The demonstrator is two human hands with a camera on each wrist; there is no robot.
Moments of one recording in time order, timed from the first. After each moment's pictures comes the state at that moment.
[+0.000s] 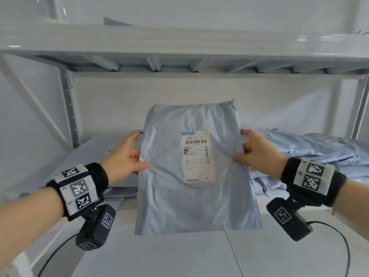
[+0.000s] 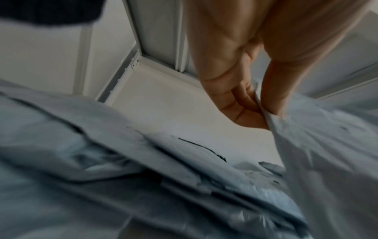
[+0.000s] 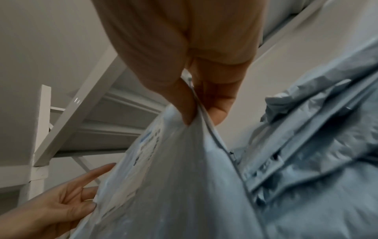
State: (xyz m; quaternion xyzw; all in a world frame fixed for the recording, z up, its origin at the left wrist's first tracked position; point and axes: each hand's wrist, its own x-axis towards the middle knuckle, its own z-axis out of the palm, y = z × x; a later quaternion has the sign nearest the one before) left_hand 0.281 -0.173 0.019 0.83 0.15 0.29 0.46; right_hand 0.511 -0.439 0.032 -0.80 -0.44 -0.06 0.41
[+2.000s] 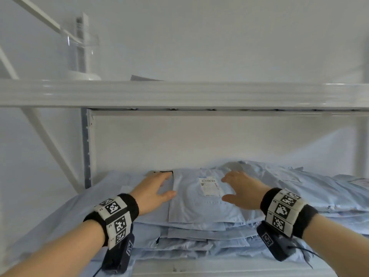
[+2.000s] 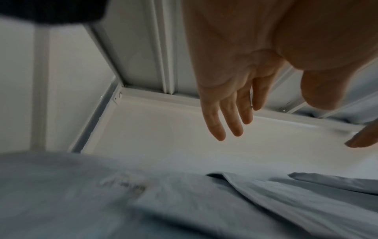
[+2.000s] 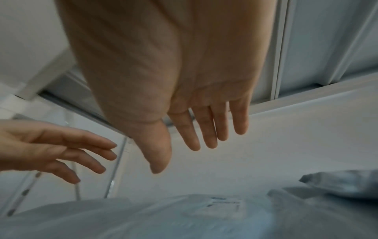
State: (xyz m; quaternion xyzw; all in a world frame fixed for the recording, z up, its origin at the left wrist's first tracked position) left_hand 0.334 -0.127 0.057 0.95 0.15 0.23 0.17; right_hand 0.540 -0.328 0.070 -0.85 -0.51 -0.13 0.03
